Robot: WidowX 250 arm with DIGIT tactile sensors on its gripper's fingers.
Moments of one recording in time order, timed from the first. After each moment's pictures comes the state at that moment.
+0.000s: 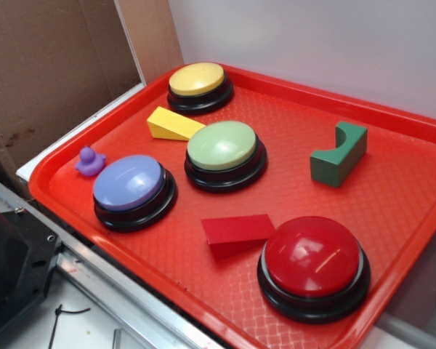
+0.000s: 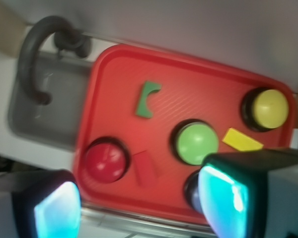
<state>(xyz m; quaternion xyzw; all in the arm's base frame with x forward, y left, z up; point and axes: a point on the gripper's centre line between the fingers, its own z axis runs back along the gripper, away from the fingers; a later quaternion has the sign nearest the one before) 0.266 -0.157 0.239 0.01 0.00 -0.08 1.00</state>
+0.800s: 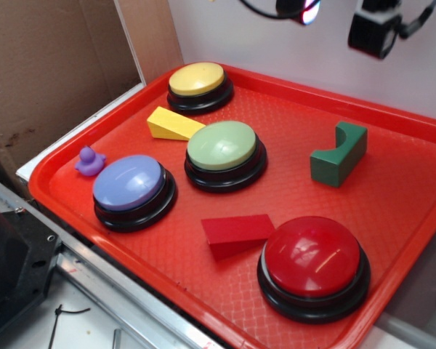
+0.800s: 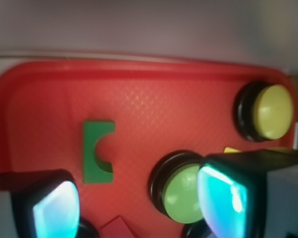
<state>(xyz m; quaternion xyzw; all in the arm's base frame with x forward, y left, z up) 0.329 -0.142 0.116 0.09 0.07 0.02 0.99</state>
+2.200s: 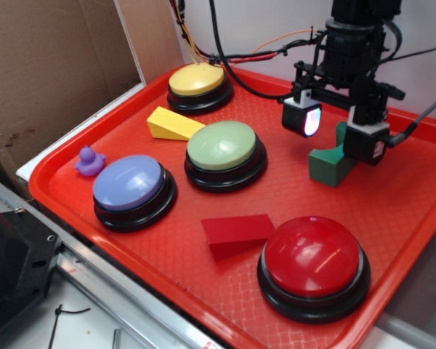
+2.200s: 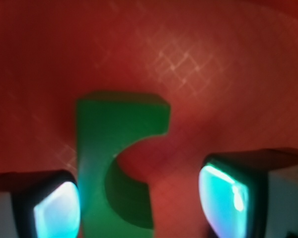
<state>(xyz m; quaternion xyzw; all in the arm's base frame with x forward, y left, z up) 0.320 -0.155 0.026 -0.02 0.14 -0.02 0.99</state>
